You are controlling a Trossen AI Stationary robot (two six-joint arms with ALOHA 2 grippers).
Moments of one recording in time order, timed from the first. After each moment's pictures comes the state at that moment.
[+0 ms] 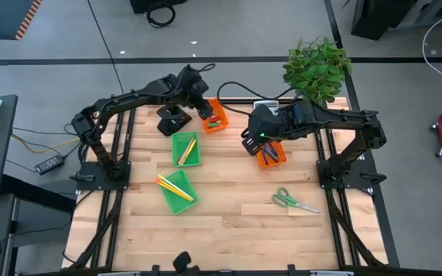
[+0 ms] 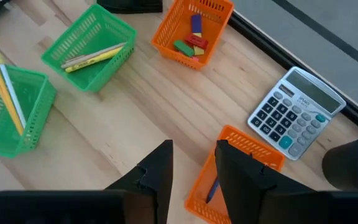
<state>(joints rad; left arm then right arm) 0.61 1.71 1.40 -0.50 0.15 -0.12 0.04 1.60 1.84 -1.37 0.43 0.78</state>
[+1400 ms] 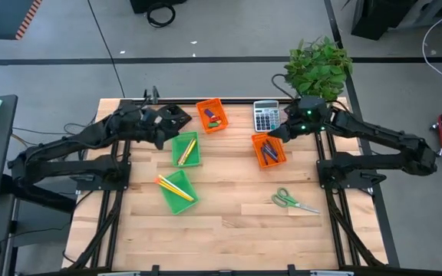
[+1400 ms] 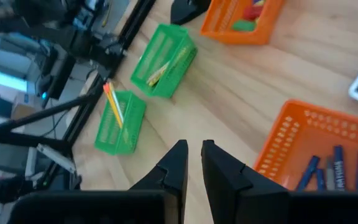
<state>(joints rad) 0.43 0.78 0.67 -0.29 0.18 -0.65 -0.51 0.88 0.75 -0.45 -0.36 0.70</state>
